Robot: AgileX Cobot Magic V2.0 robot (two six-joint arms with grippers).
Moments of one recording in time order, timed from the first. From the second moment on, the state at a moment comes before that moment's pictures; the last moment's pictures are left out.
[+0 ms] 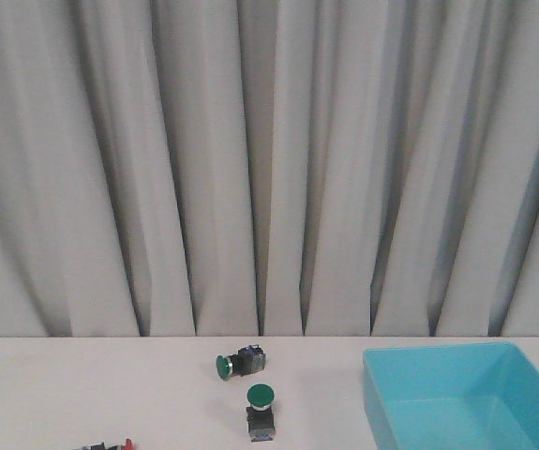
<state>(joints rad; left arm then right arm) -0.10 -0.01 0.03 0.03 0.06 -0.07 0.04 0.45 -0.42 0.14 0.63 -0.23</state>
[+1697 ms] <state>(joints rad) -0.10 -0.01 0.03 0.03 0.02 -0.07 -0.01 0.07 -0.02 0.11 0.17 -0.23</state>
